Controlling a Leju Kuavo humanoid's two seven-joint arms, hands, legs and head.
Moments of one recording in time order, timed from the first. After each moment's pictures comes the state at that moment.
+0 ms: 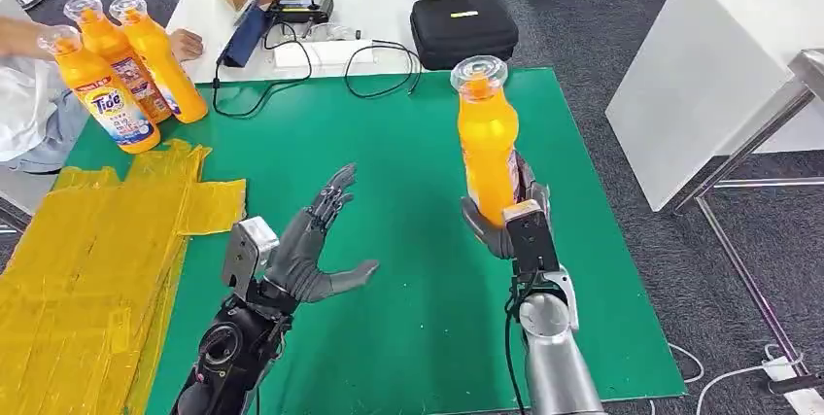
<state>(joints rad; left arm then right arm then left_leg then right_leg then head) -0.13 -0.19 -0.20 -1.36 -0.11 -0.24 -0.36 -0.21 0.26 -0.03 -1.24 0.46 -0.17 -0.47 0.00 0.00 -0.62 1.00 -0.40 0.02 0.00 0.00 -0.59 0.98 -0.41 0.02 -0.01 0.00</state>
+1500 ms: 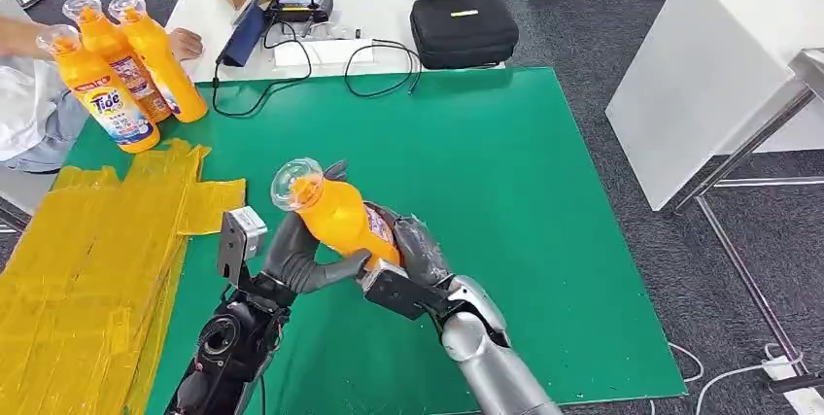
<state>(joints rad) -0.16 -0.17 -0.18 -1.29 -0.03 -0.23 -0.36 -0.27 0.26 0.34 -1.00 0.70 -0.09 -0.50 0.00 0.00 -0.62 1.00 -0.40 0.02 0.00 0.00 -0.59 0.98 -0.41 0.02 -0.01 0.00</state>
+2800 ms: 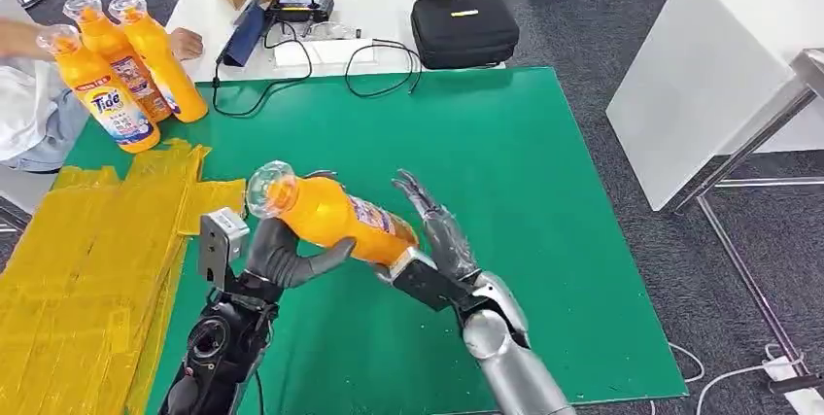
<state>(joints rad) -0.14 -0.18 -0.12 -1.37 -0.11 -0.14 -0.38 -0.22 0.21 0.26 -1.14 0.63 -0.14 -0.47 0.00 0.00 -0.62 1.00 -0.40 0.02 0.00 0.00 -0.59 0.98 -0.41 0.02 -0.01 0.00</state>
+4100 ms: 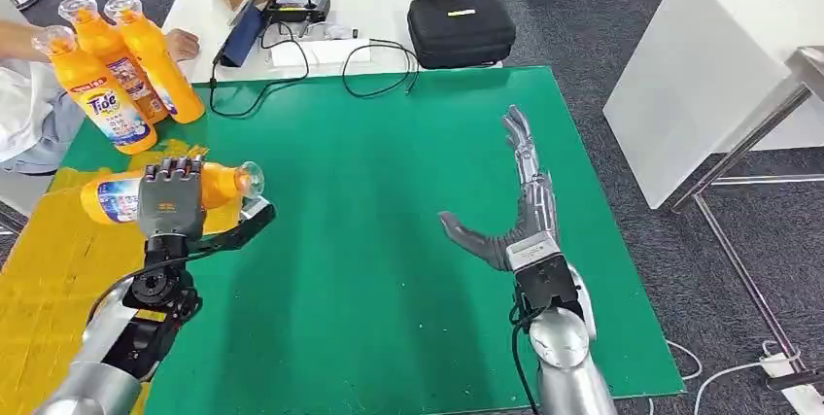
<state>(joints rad) -0.45 0.16 -0.17 -0.78 -1.57 0.56 0.15 -0.12 0.18 0.16 -1.60 0.42 -0.10 -0.47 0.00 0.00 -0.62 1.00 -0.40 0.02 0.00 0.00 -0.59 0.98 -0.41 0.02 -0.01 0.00</state>
